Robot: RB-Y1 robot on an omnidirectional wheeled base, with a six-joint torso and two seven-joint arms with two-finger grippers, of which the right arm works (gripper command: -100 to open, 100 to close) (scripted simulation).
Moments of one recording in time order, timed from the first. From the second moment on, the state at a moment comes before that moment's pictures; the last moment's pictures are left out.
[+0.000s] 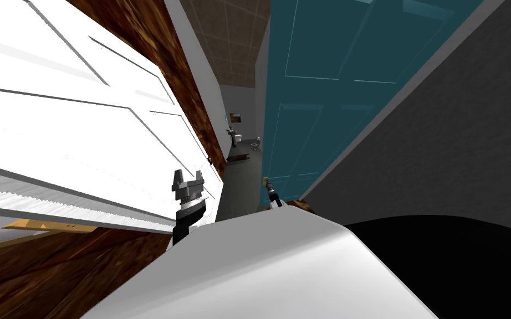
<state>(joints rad) -0.16 -0.04 0.06 -0.62 -0.08 -0.78 0.04</state>
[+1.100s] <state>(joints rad) -0.16 -0.06 0.00 -0.63 -0.12 -0.79 0.06</state>
